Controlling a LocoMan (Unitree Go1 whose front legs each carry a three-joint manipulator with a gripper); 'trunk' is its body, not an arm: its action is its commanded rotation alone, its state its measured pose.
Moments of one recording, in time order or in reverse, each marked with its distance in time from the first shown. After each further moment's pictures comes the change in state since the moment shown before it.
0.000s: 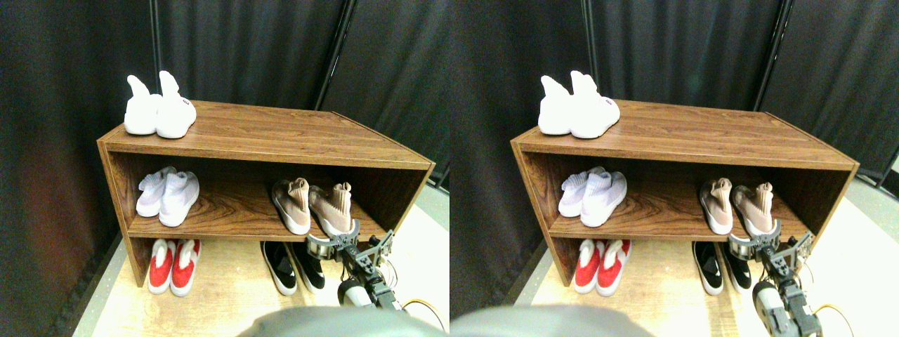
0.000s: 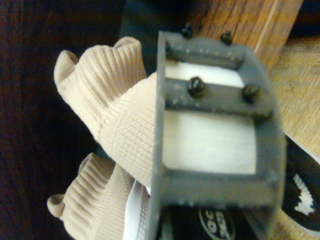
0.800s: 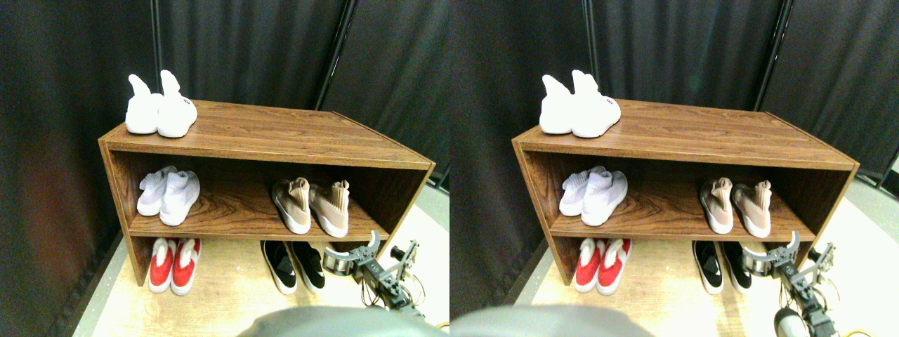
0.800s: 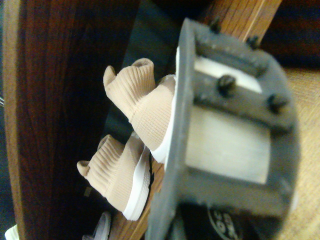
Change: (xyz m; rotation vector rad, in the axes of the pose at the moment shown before) right arm -0.039 0.002 0.015 0.034 0.017 0.032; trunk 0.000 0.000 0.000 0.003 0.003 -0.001
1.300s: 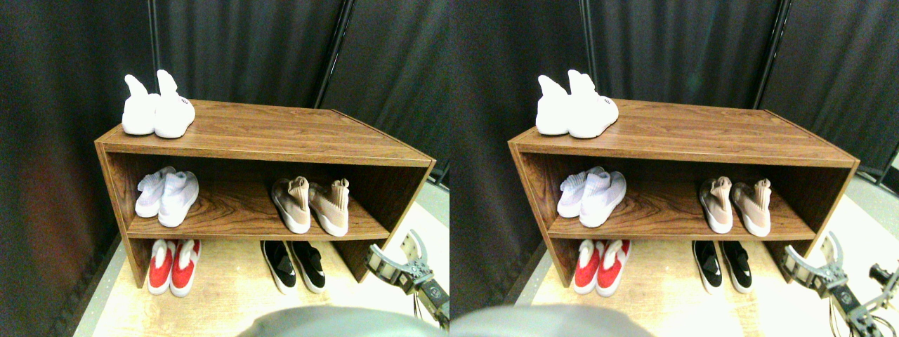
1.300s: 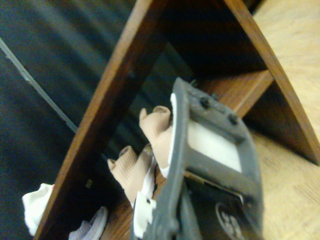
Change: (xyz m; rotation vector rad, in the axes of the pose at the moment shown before) right arm -0.051 0.030 0.039 -0.067 -0.094 0.171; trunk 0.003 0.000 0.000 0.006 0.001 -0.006
